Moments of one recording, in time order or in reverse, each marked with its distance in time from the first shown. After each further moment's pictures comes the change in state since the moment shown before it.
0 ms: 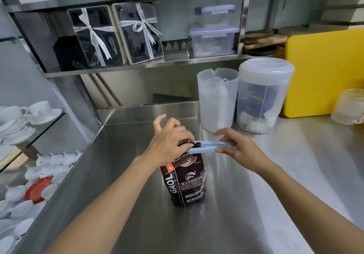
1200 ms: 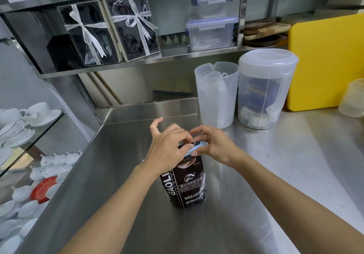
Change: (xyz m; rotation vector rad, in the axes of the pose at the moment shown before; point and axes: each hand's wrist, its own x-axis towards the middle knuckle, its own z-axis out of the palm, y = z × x) left_hand 0.002 0.014 0.010 -0.070 0.011 -0.155; right_hand 0.036 -0.021 0.033 0.450 -0.176 0.094
